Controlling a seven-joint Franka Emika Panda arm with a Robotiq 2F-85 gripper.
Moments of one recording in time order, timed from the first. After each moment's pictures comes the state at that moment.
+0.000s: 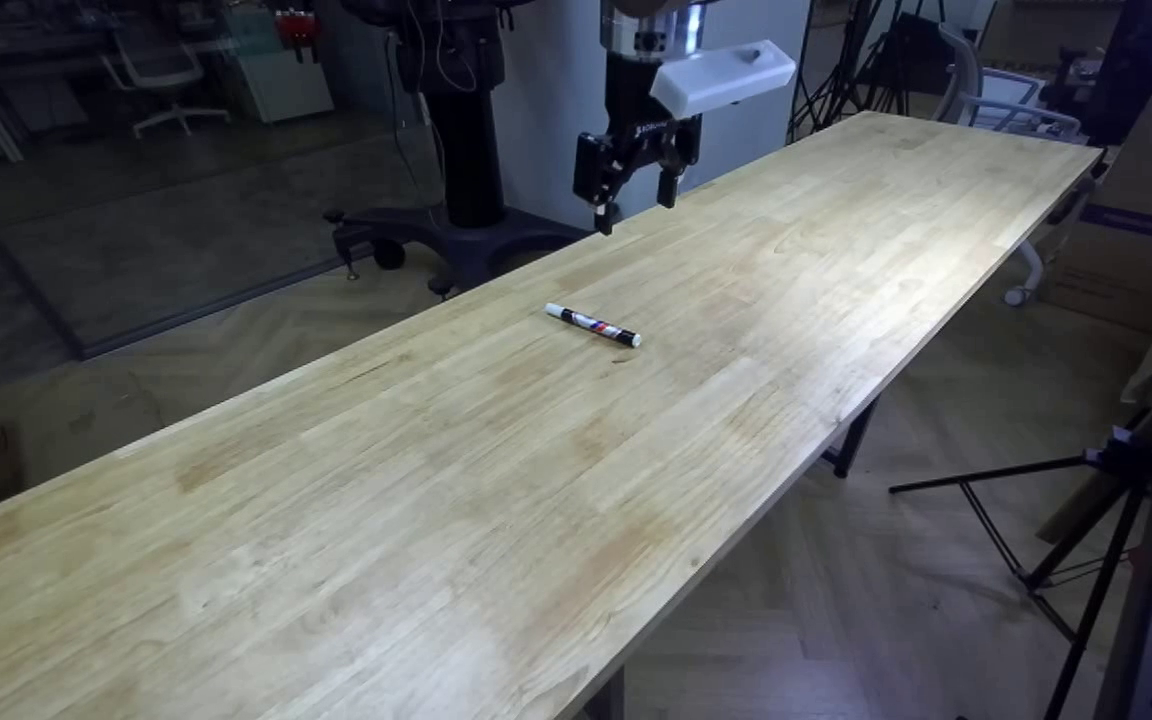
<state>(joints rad) -0.03 0.51 -0.09 -1.96 0.03 2.61 -0.03</state>
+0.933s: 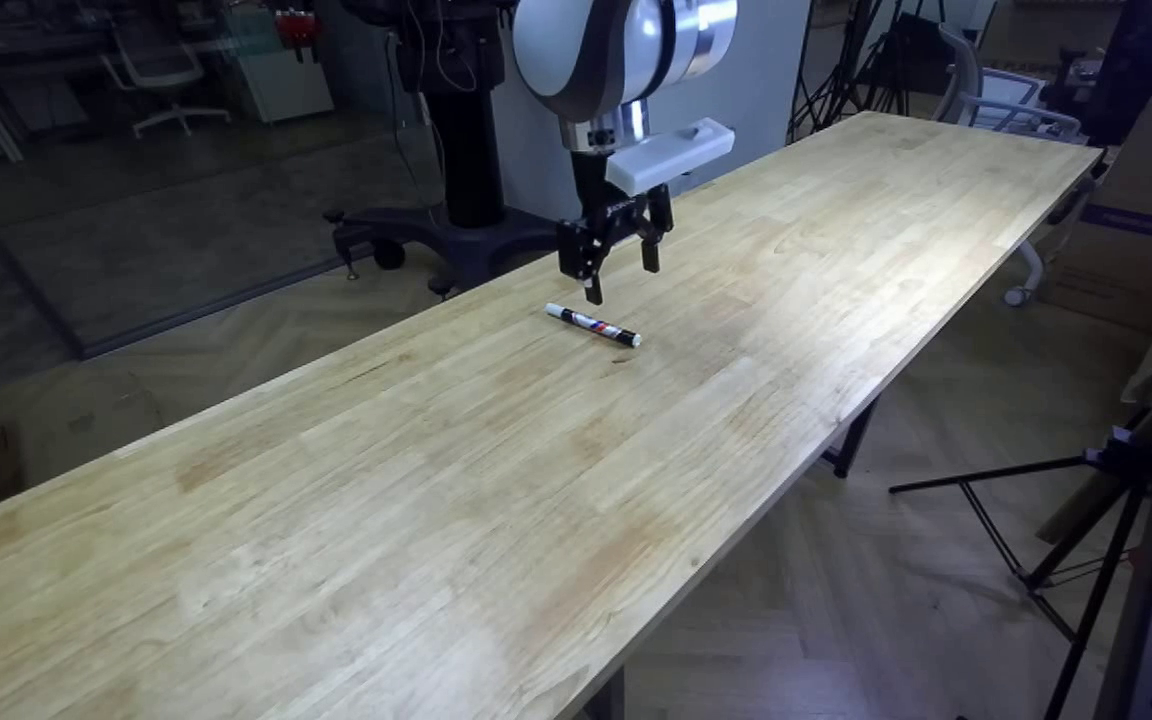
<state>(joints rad) -0.03 0.79 -0.07 -1.66 -0.01 2.37 0.01</state>
